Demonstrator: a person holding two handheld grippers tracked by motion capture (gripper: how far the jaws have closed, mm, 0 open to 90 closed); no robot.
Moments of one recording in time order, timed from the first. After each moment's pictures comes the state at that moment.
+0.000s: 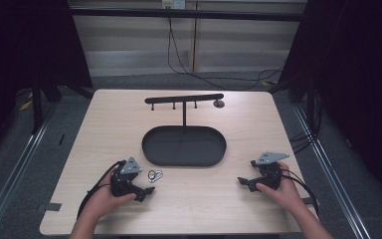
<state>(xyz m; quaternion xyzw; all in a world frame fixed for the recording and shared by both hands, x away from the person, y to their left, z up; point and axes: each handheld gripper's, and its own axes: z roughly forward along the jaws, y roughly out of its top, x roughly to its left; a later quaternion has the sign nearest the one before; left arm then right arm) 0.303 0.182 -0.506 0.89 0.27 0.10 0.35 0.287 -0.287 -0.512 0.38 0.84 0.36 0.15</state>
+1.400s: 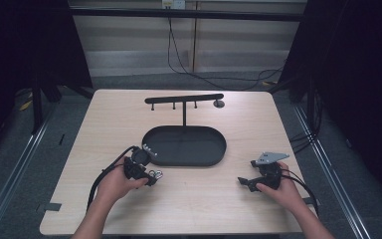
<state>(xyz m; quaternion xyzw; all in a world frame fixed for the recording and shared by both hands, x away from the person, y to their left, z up) 0.332 0.135 -0.464 0.92 0.35 0.03 0.18 0.286 -0.287 -0.512 0.38 0.84 0.36 0.15</state>
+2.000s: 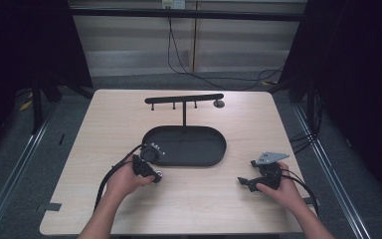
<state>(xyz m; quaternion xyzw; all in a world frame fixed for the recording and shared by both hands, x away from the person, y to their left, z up) 0.340 0.114 -0.470 0.93 0.34 0.03 0.15 0.286 -0.287 -0.512 0.38 0.84 0.36 0.15</state>
